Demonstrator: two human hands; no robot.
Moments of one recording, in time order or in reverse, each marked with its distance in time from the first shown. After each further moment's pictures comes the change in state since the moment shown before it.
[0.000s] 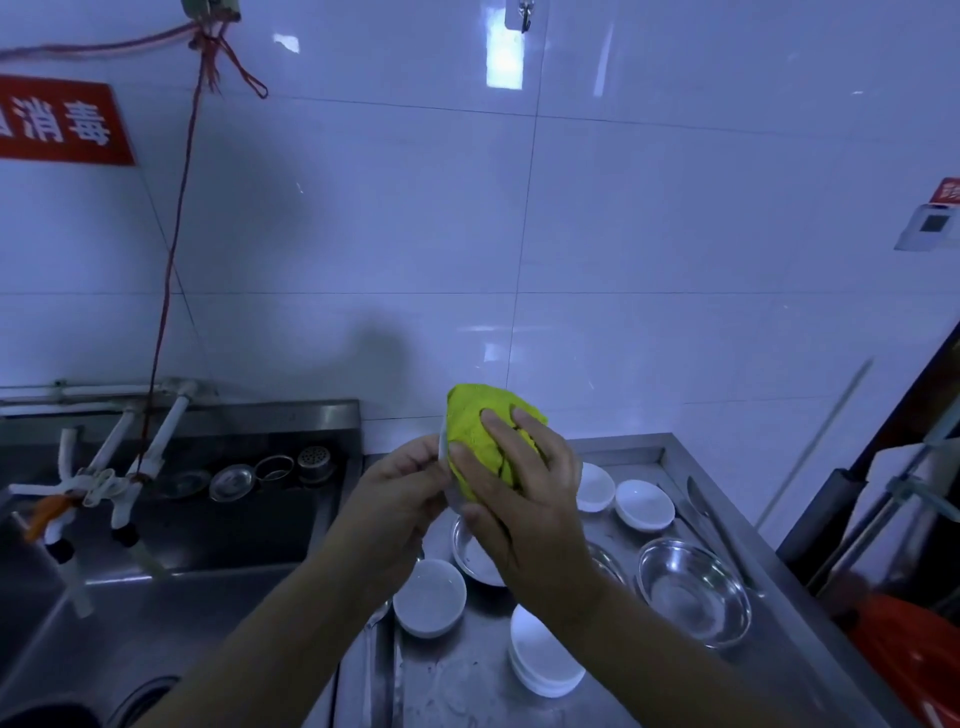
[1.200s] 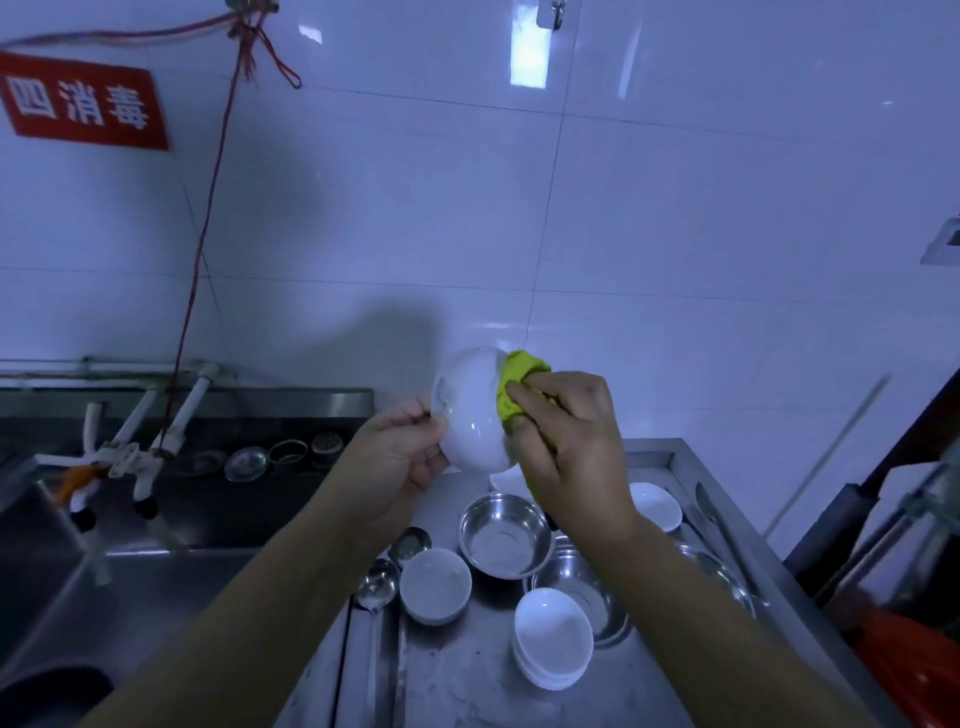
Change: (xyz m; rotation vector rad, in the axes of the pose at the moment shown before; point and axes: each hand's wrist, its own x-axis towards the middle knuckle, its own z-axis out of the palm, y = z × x) left_hand 0.006 0.024 -0.007 -0.097 0.071 0.073; right_hand 0.041 0.011 -0.019 0.055 0.043 0.122
